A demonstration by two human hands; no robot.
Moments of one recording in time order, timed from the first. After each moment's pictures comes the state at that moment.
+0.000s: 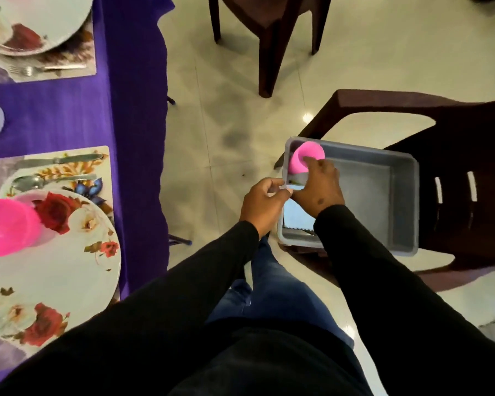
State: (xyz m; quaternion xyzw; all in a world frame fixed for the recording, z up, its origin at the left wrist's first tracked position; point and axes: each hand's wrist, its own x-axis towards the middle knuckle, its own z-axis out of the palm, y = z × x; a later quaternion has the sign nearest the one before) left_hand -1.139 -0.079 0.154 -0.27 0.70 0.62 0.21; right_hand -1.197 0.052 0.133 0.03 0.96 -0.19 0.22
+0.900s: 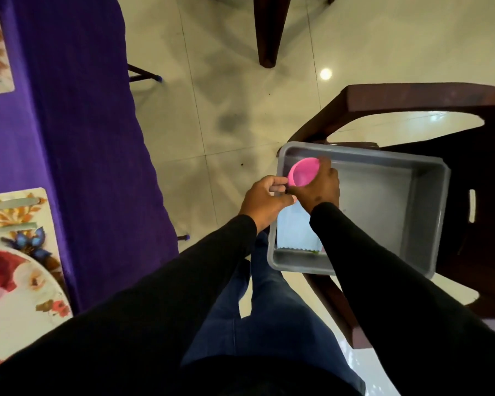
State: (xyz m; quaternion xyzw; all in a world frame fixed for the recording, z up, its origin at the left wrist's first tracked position) left_hand -1.262 -0.049 0.063 -0.31 0.68 0.58 0.33; right_hand -1.300 0.081 0.005 0.22 0.89 -0.31 0.27
